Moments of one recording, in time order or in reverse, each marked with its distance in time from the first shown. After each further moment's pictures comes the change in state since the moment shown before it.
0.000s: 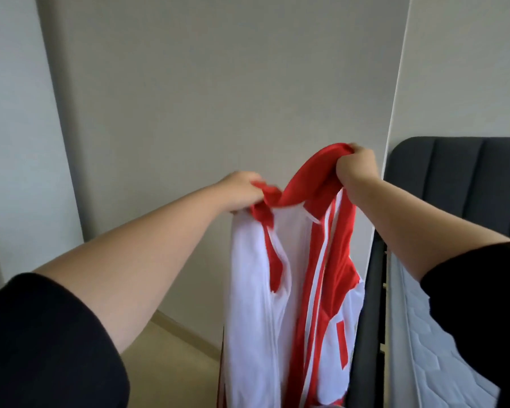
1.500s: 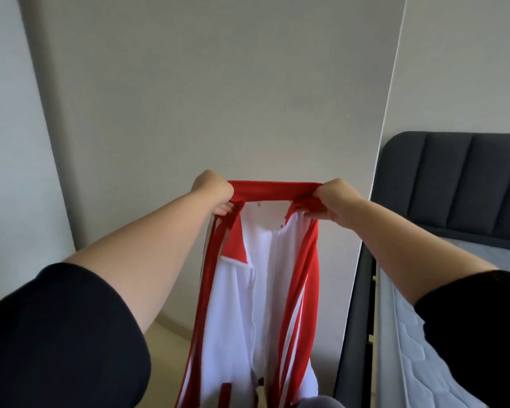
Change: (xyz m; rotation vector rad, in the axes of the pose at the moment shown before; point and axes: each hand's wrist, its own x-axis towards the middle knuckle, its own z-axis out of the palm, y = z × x) left_hand 0.026 -0.028 0.015 -0.377 0.180 -0.424; right_hand -0.013 0.042 0.009 0.056 -0.387 0.331
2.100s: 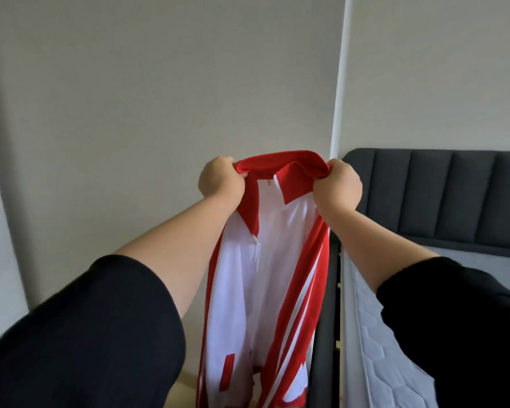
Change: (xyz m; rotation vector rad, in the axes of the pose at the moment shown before) left_hand -0.021 0.073 0.045 0.239 0.397 0.548; right_hand -0.020 -0.025 -0.058 -0.534 0.791 -0.472
